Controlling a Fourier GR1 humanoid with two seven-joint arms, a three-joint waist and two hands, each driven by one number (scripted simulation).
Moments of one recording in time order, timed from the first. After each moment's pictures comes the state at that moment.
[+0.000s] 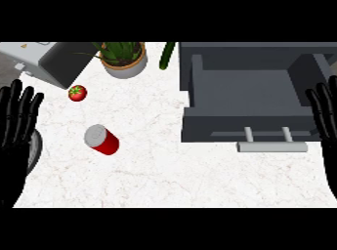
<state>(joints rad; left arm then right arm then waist) 0.02 0.11 -0.01 -2.10 -0.02 0.00 0.03 0.00 -0.15 0.01 -2.10 -0.03 0.02 0.01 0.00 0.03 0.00</state>
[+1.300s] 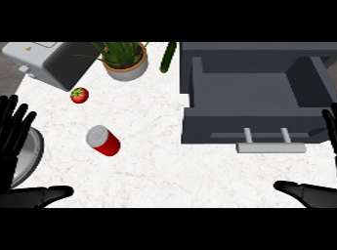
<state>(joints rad) 0.08 0.11 0.12 -2.11 0.12 0.00 0.37 0.11 -0.10 -0.12 -2.07 -0.07 -0.02 0.17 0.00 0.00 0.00</state>
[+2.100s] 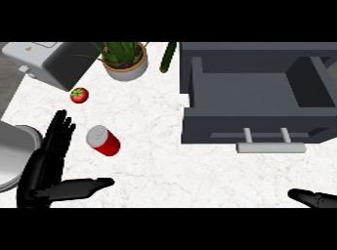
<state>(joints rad) 0.13 0.01 0.00 -1.81 -0.04 0.04 0.12 0.14 -0.10 -0.18 -2.11 -0.10 0.03 0.15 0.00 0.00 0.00</state>
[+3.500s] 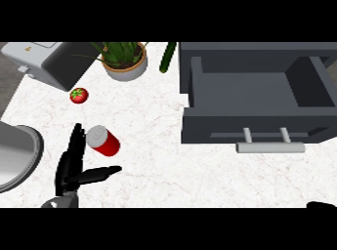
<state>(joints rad) -0.09 0.04 0.16 -1.00 0.02 0.09 -0.39 0.15 -0.09 -0.26 -2.21 -0.12 0.08 0.25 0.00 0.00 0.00</state>
